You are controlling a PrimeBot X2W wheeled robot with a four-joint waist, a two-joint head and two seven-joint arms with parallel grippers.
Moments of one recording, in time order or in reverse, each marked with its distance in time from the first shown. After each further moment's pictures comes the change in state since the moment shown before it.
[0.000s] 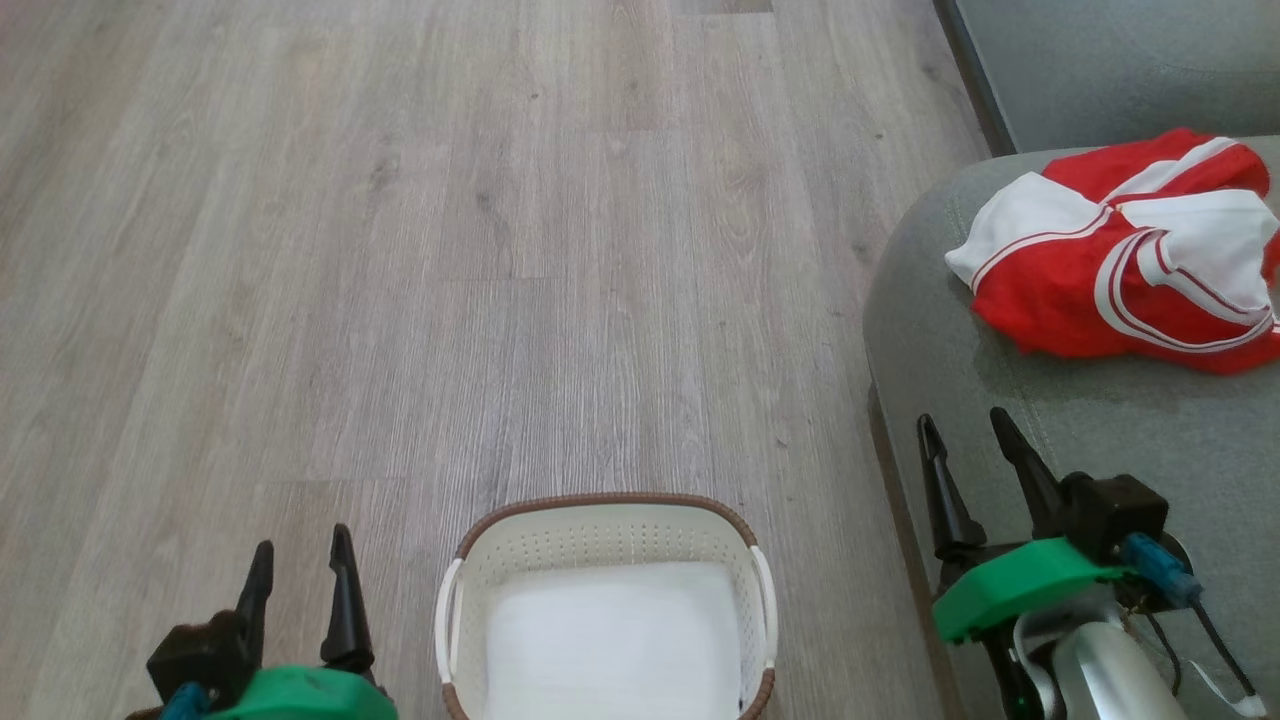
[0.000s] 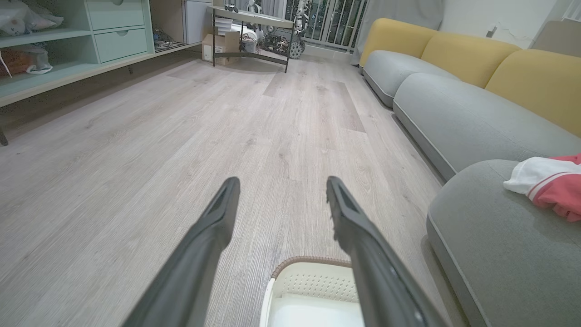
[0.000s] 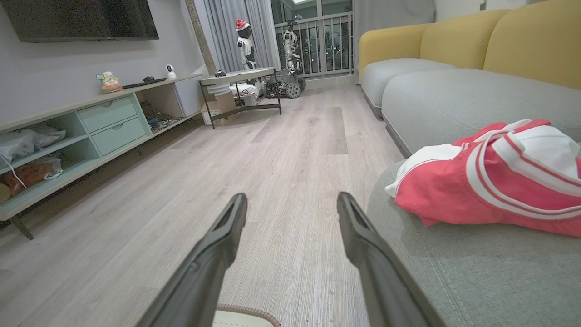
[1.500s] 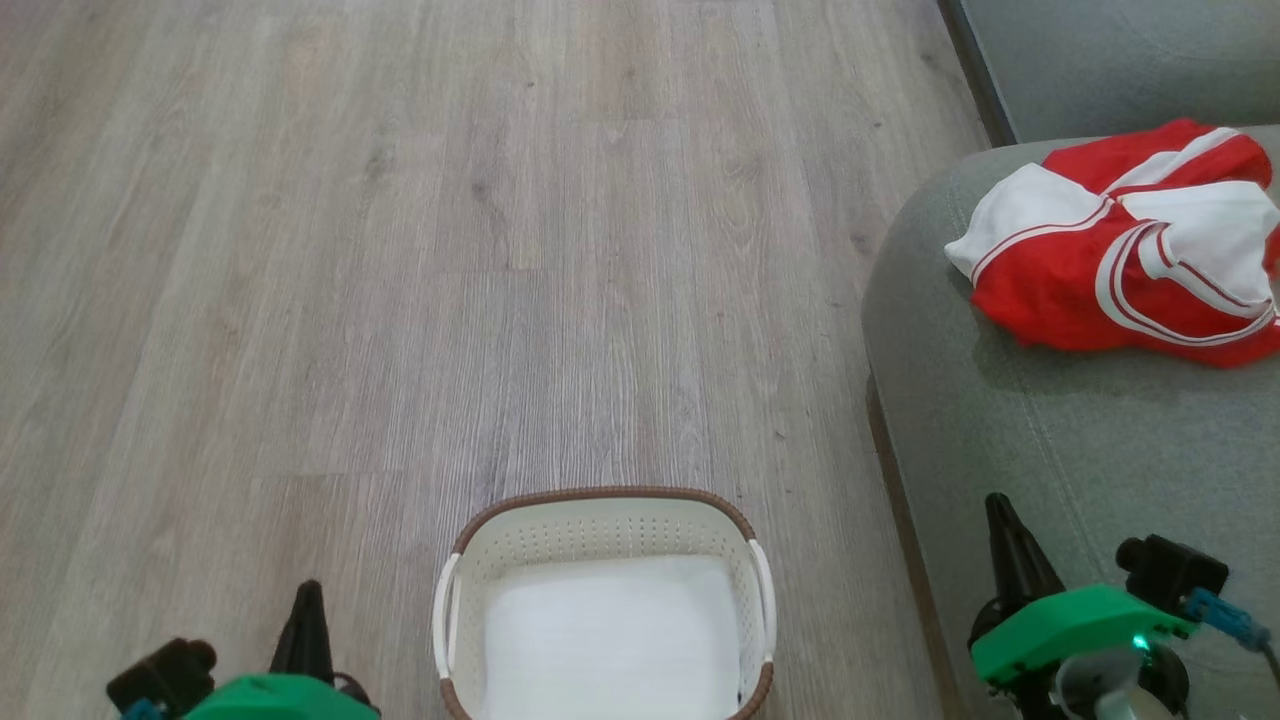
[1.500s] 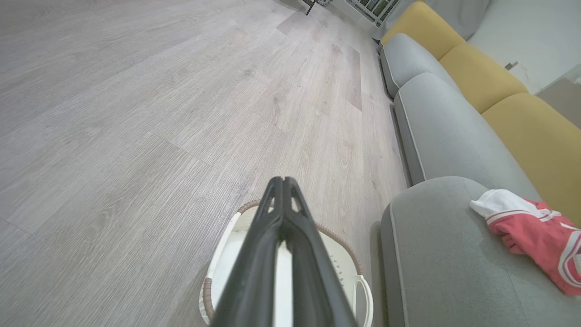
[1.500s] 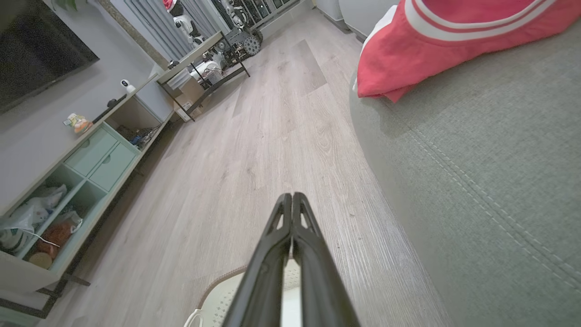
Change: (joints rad) left arm -0.002 -0.036 0.049 0.106 -0.330 -0.078 0.102; right arm 0.076 0.001 -0.046 0.067 0.373 0.000 0.098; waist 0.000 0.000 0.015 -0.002
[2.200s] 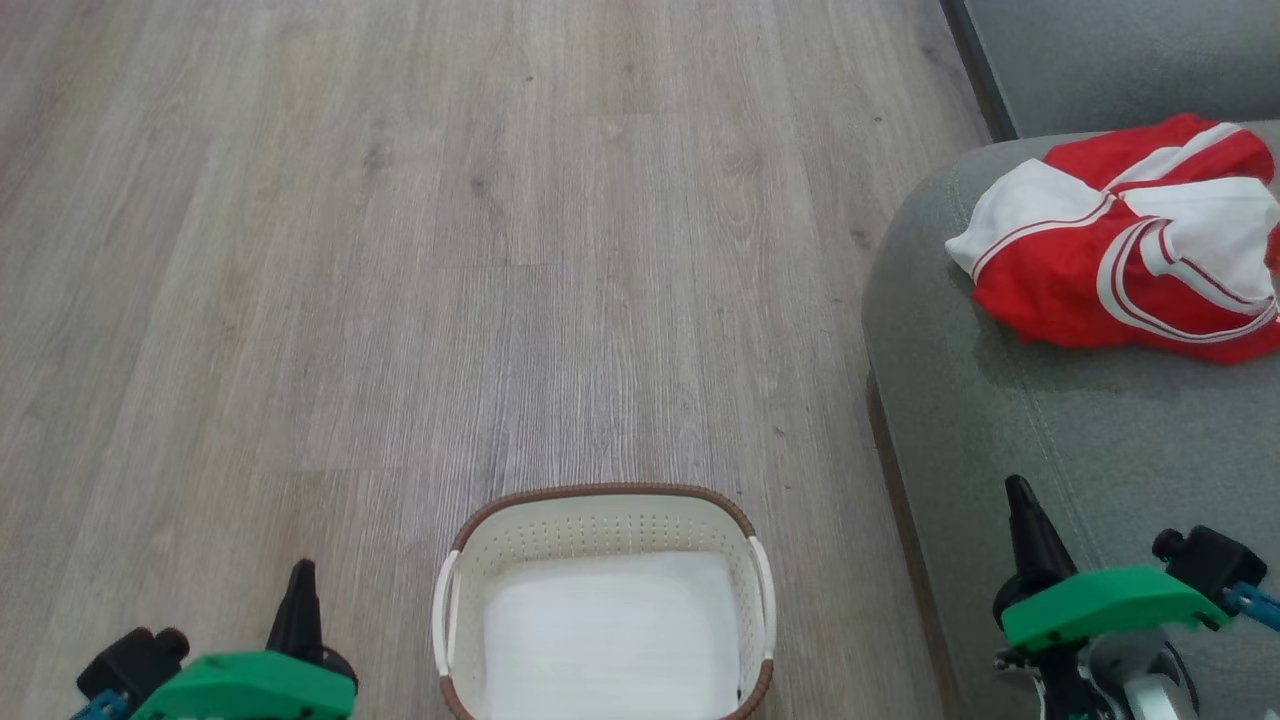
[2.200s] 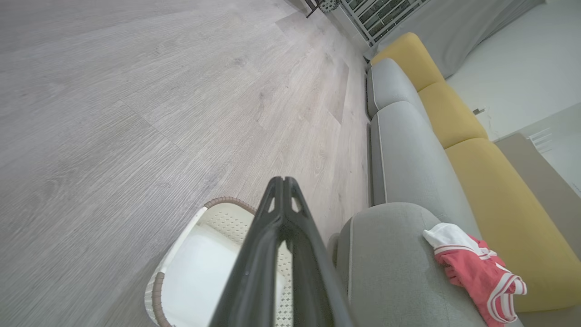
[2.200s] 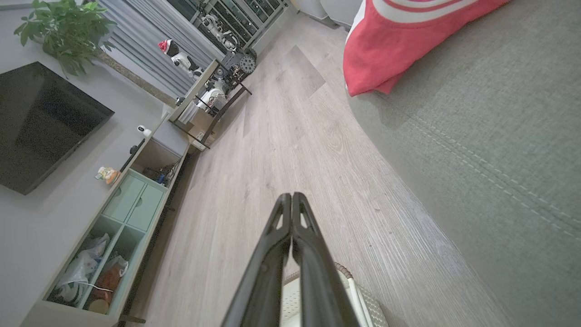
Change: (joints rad) left arm -0.041 -0.009 0.047 0.002 -0.220 -0.044 0.063; right arm -0.019 0.002 -0.038 -0.025 0.242 0.000 0.061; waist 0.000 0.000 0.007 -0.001
